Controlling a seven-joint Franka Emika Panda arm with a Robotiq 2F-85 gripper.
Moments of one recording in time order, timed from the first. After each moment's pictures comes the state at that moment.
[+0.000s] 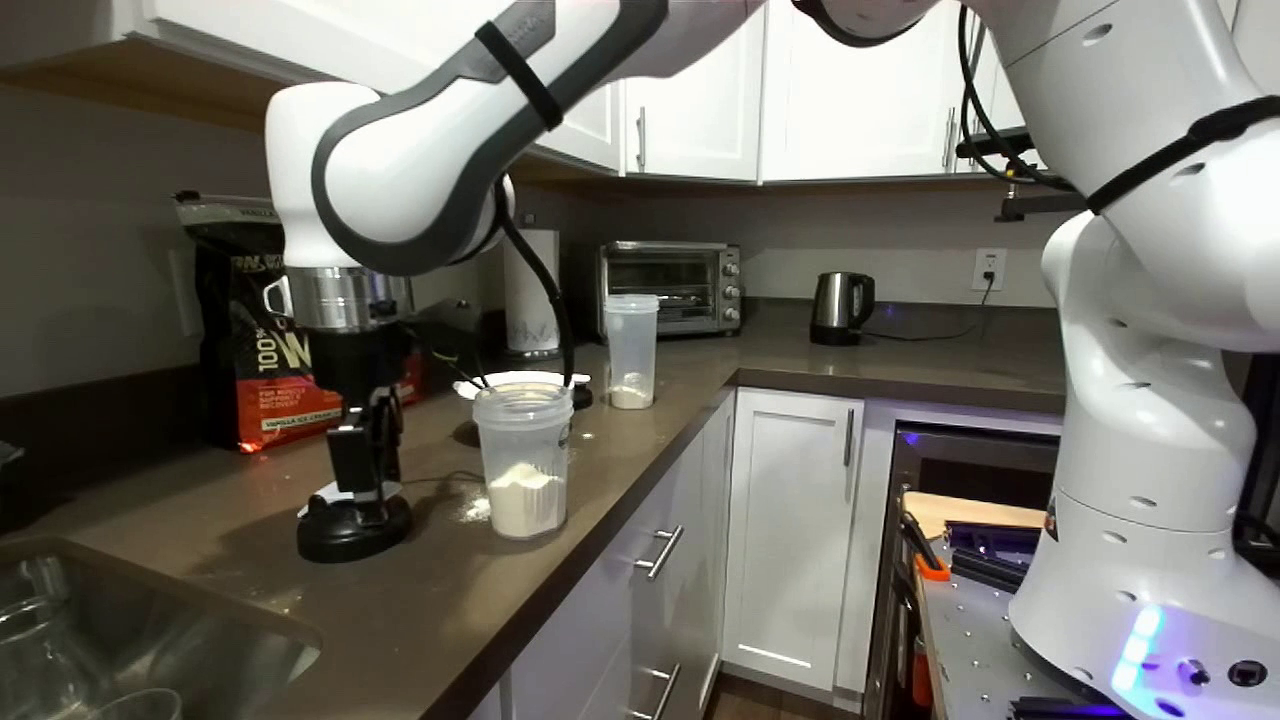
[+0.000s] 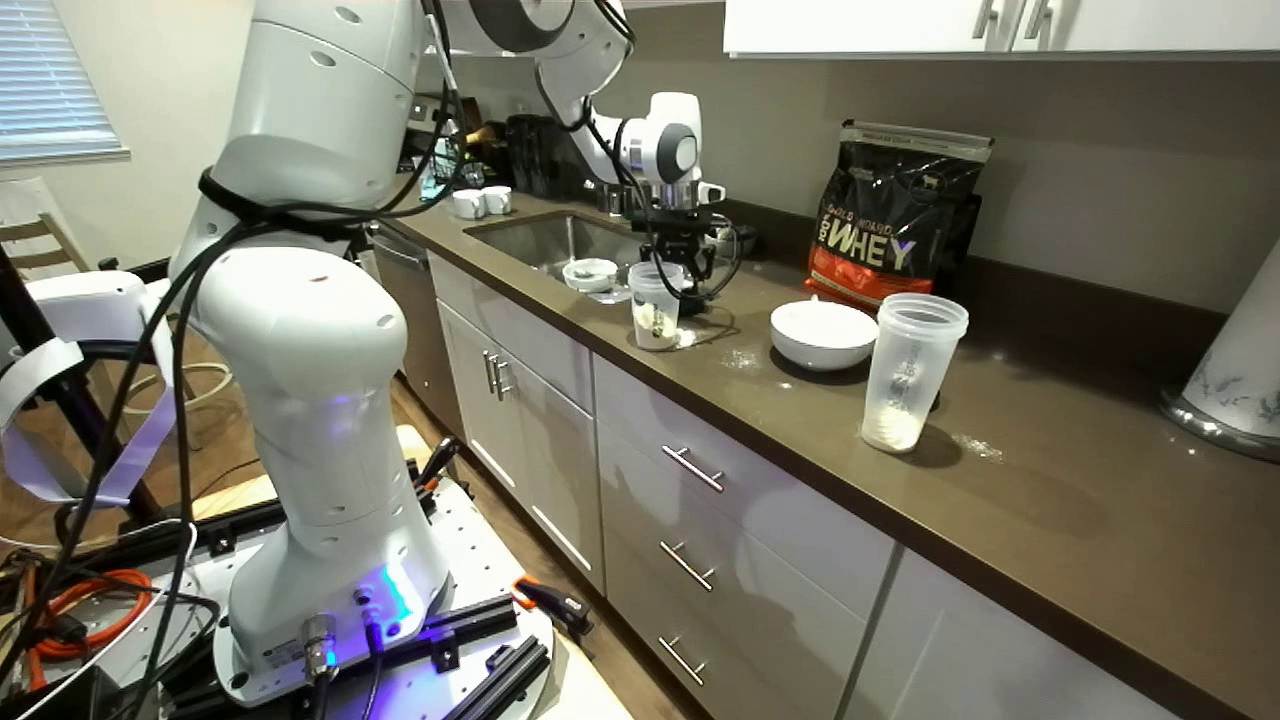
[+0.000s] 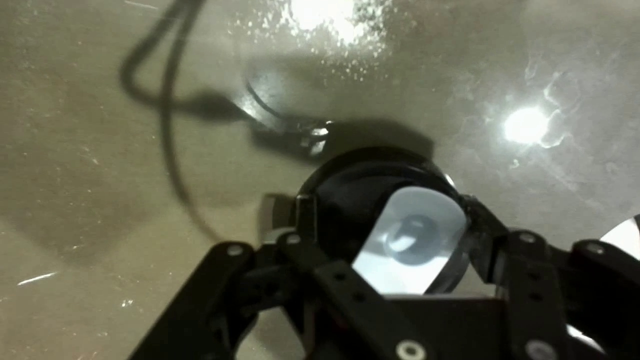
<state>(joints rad) 0.20 0.50 0.12 -1.77 -0.15 2.28 -0.20</state>
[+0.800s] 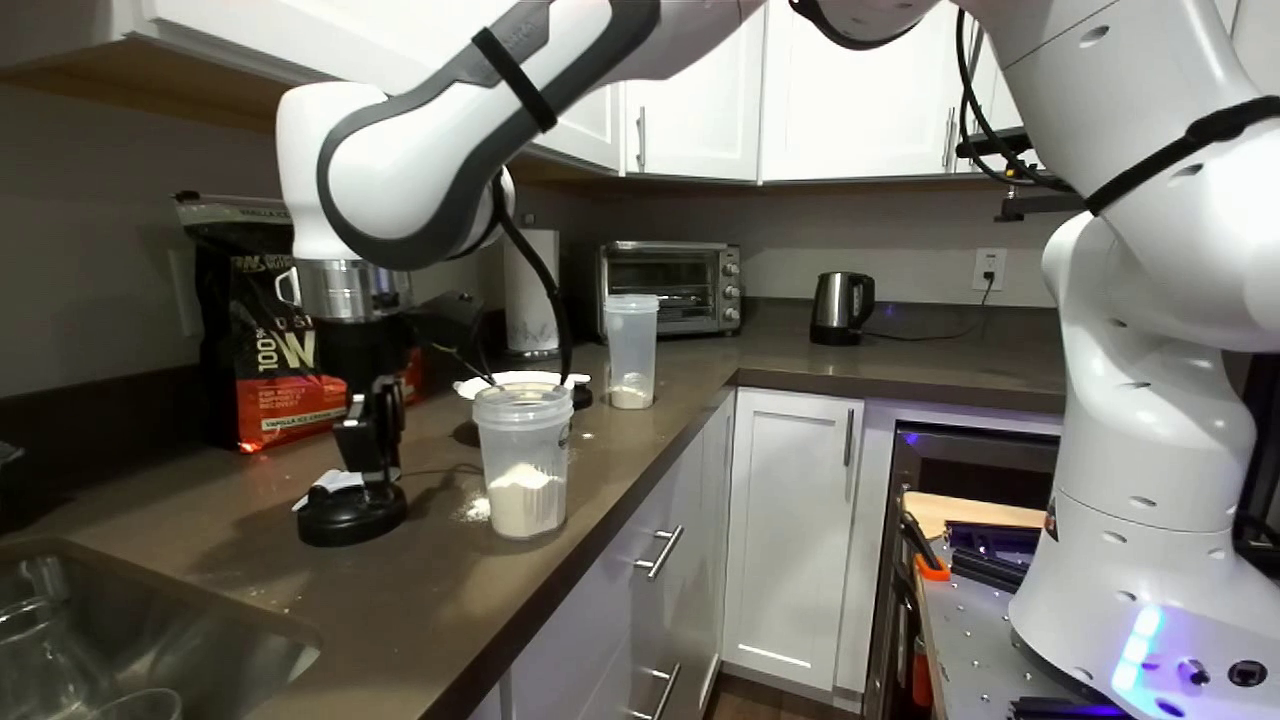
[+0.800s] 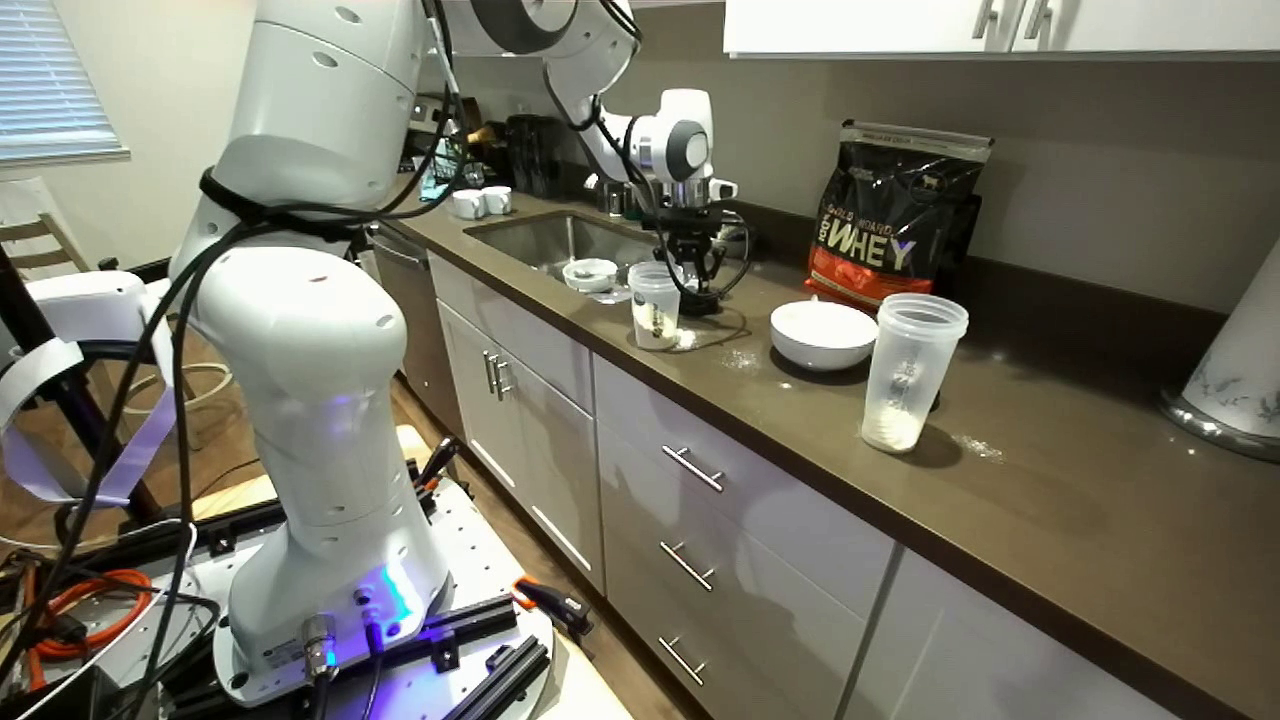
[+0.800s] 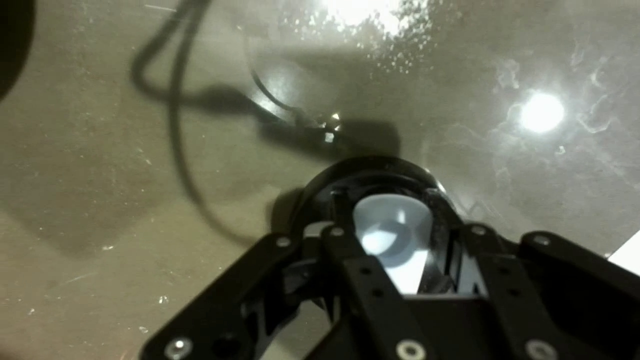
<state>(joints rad) 0.20 0.51 0.09 -1.74 -0.15 2.28 -0.19</state>
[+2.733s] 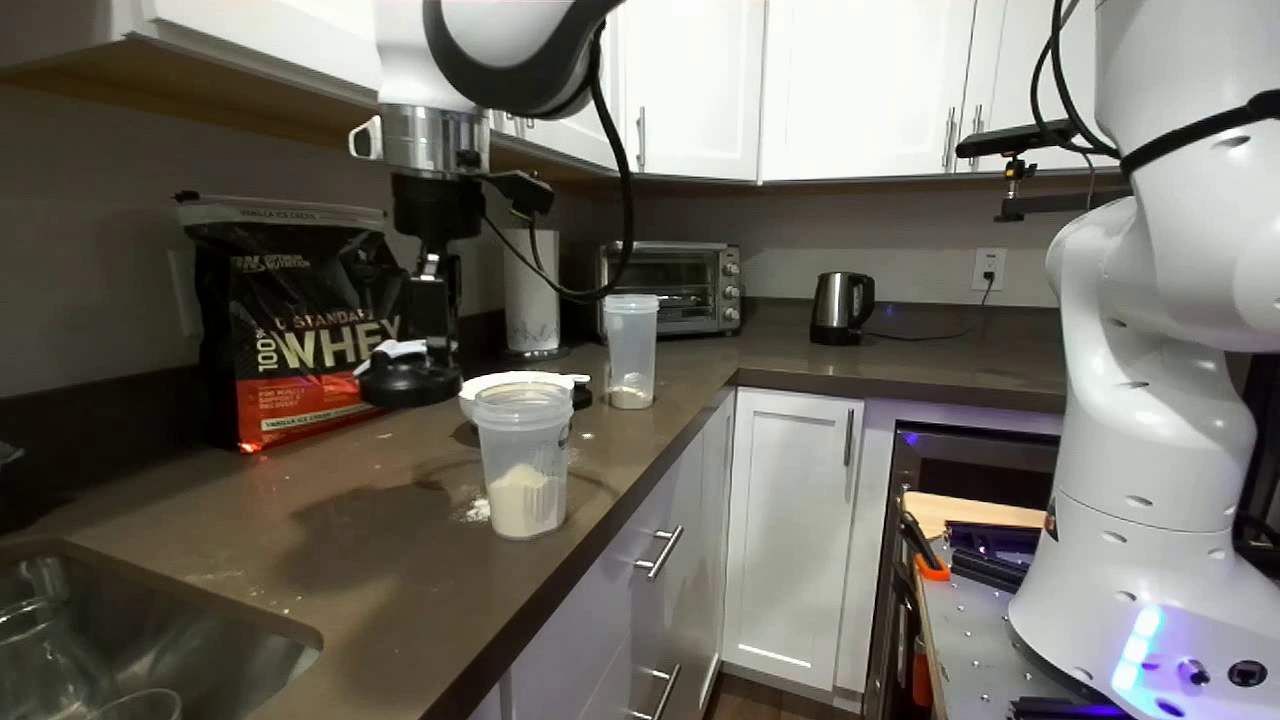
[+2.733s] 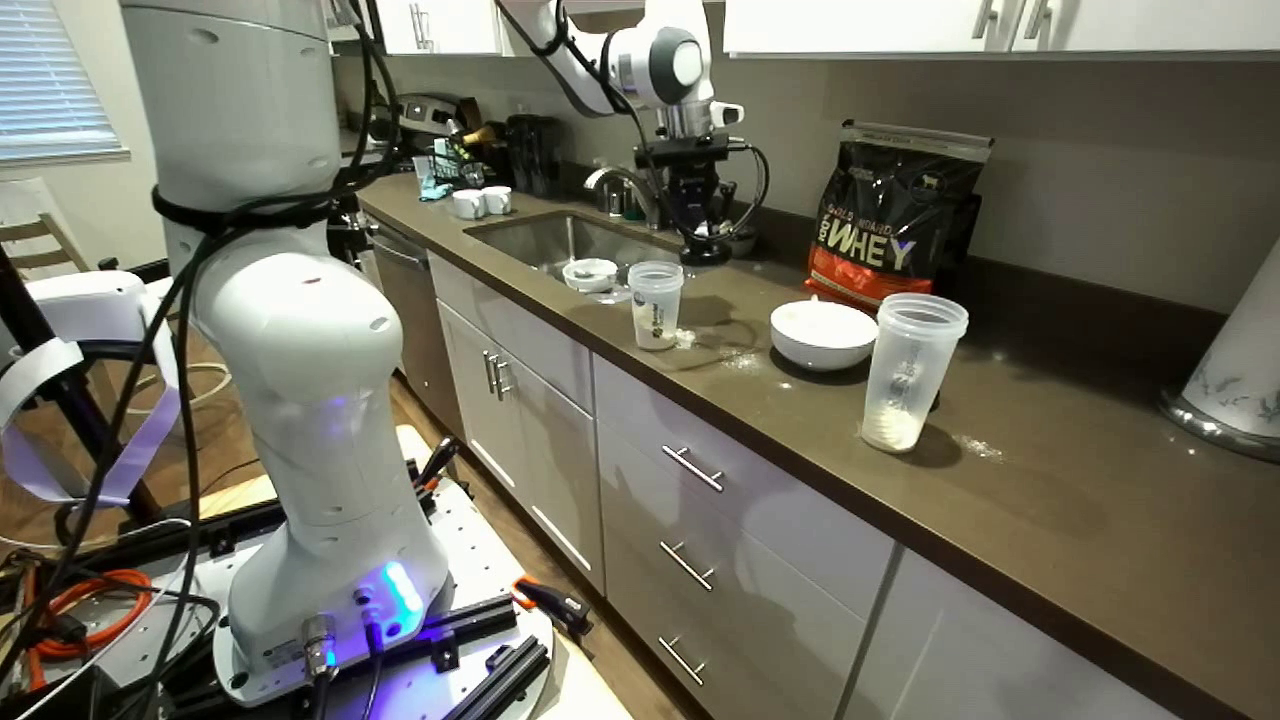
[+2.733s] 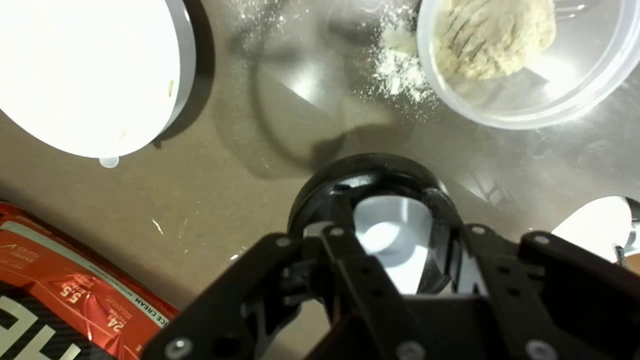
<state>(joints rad) 0.16 0.15 0.08 -1.97 -0.17 2.25 -0.24</state>
